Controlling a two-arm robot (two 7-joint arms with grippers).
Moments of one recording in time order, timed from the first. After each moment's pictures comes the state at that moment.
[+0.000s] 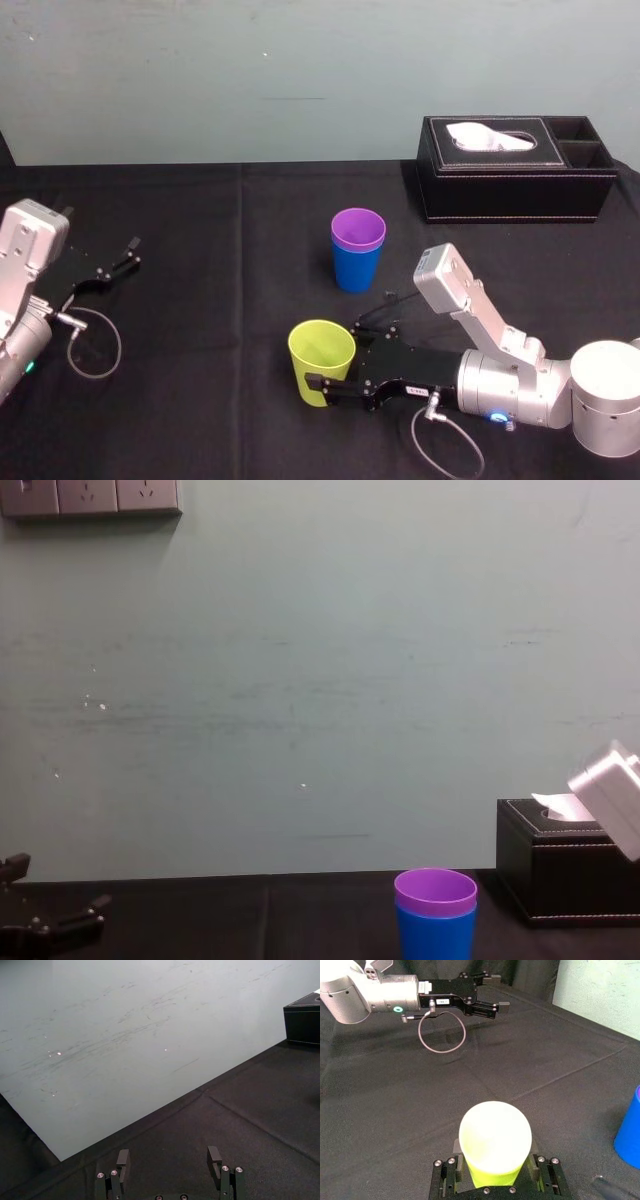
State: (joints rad) left arm -0.20 0.60 0.45 -1.41 -0.25 -0.12 0.03; right arm 0.26 0.56 -0.60 -1.52 0.39 0.12 0.63
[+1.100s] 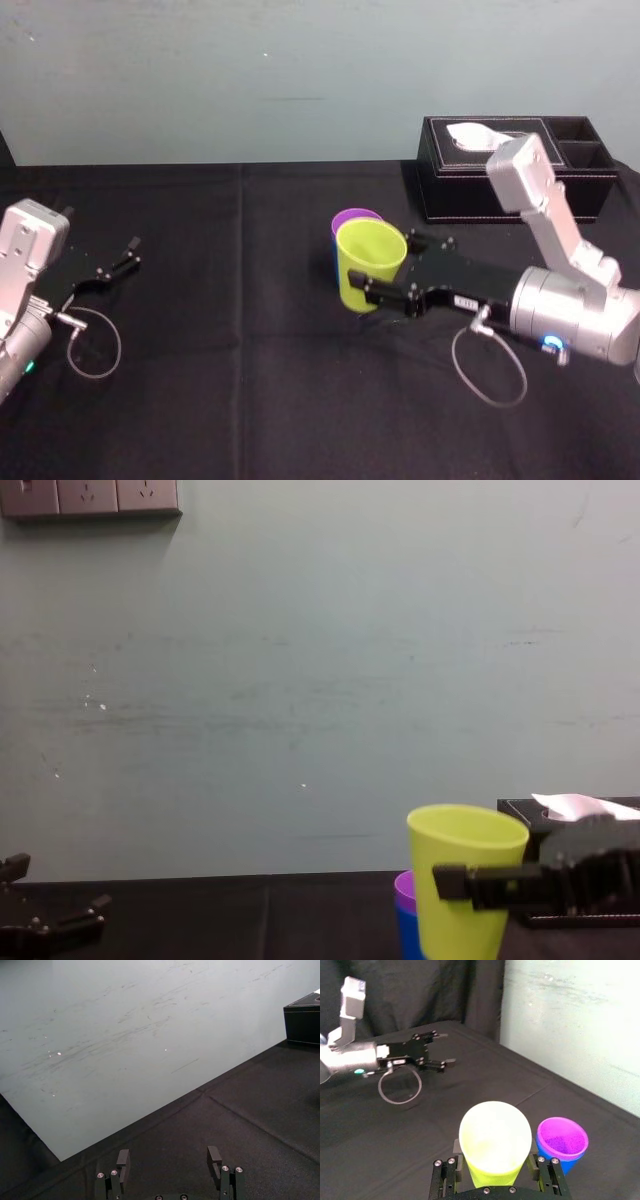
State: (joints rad) left arm -0.20 0.60 0.45 -1.41 -0.25 -0.12 0.03; right arm 0.23 0.65 -0.44 -1.76 0.50 0.29 0.48
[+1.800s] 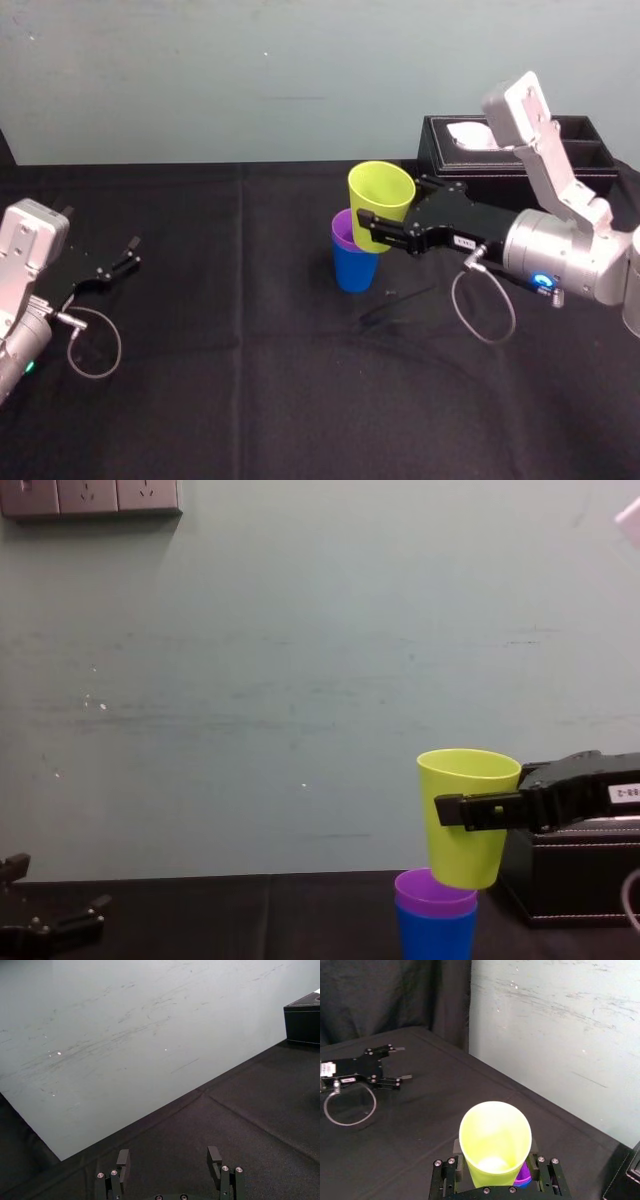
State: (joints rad) left arm -0.20 0.60 0.45 -1.41 -0.25 -0.12 0.03; right arm 0.37 0.59 -0.45 -1.67 0.47 0.35 0.42
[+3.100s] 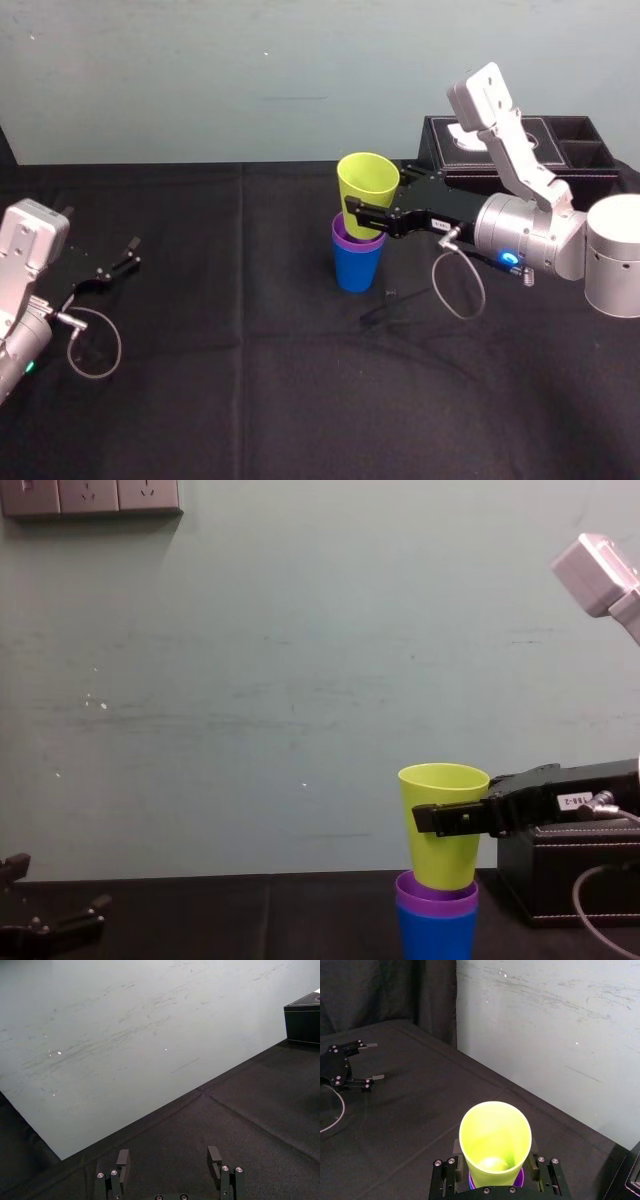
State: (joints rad) left arm -0.20 0.60 0.45 -1.41 -0.25 -0.12 0.03; right arm 0.48 0.48 -0.48 -1.49 0.40 0.35 0.44
